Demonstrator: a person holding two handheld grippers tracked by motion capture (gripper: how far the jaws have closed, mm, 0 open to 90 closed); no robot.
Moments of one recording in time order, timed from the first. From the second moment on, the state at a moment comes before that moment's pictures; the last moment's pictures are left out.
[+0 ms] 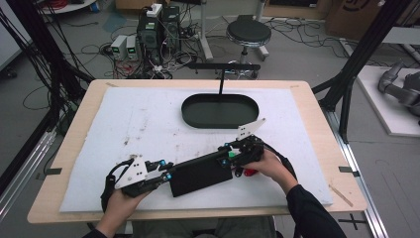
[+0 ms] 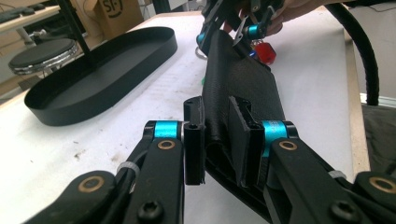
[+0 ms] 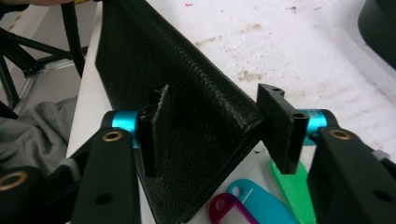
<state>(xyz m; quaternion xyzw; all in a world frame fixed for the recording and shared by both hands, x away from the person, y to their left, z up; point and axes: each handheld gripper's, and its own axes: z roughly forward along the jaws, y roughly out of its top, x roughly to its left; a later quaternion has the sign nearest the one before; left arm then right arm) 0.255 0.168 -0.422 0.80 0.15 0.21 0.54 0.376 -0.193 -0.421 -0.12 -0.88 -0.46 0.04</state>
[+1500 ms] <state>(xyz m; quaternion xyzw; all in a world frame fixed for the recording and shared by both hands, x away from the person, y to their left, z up) 0.294 0.154 -0.410 0.79 0.15 0.10 0.59 0.363 -0.251 -0.379 -0.11 -0.83 -0.55 -0.03</state>
